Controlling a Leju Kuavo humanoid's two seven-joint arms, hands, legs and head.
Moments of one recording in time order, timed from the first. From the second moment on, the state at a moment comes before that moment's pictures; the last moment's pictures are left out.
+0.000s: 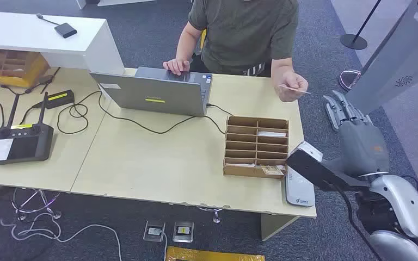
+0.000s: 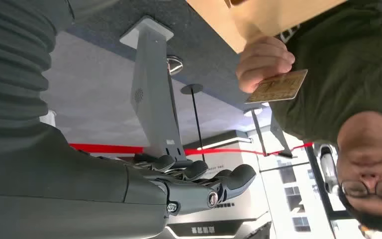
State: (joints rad) left arm -0.15 -0.17 1.27 -0.09 -0.73 0.21 -0.26; right arm -0.62 -0.76 0.84 -1.90 0.66 -0.19 0.68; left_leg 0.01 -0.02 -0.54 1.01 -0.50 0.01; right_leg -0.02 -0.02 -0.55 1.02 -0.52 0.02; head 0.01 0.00
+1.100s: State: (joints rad) left arm -0.15 -0.16 1.27 -0.10 -0.78 0.19 -0.25; right arm -0.47 -0.71 0.76 -1.78 0.75 -0.23 0.68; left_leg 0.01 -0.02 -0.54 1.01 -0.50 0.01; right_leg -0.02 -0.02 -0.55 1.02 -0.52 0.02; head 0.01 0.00
